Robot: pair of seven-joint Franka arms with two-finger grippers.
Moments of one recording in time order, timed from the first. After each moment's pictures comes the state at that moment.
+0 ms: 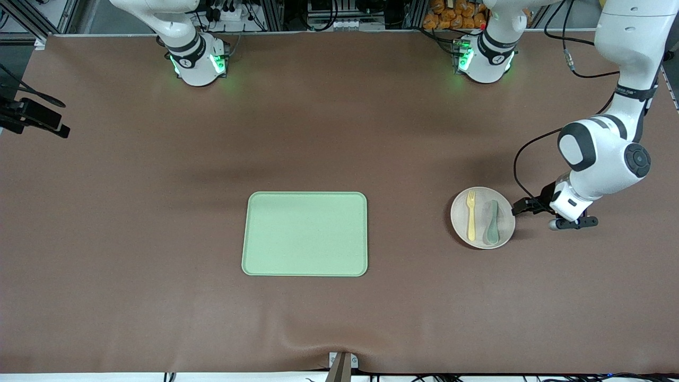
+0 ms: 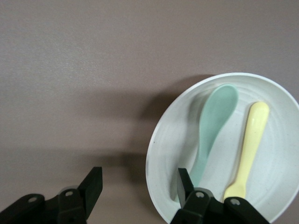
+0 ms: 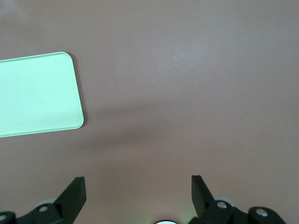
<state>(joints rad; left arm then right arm) 0.13 0.39 -0.07 -2.13 -0.28 2.53 0.18 -0.05 0.03 -0.01 -1.43 0.05 1.40 0.07</state>
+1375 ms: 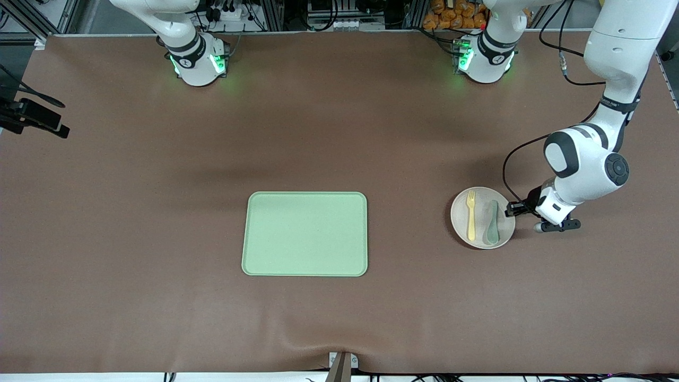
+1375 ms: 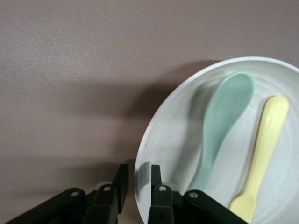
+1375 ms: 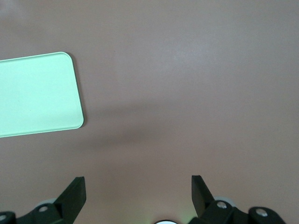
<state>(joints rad) 0.13 0.46 -0.09 -2.13 -0.31 2.56 0.18 -0.06 0.03 -0.01 -1.43 0.05 1.40 0.07</state>
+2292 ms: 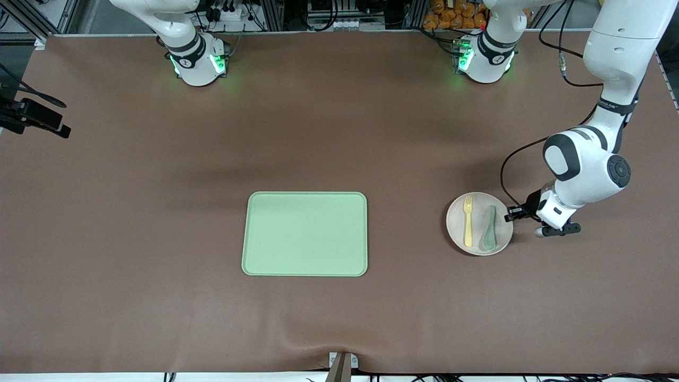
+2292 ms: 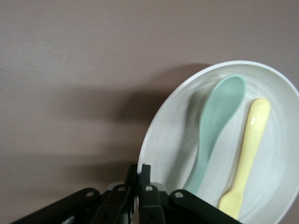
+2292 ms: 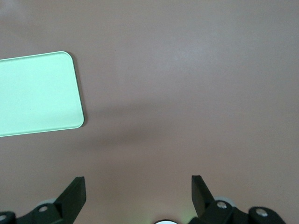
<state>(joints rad) 0.13 0.46 -0.13 -2.09 -0.38 2.56 0.18 -0.06 0.03 -0.01 -1.43 0.05 1.40 0.07</state>
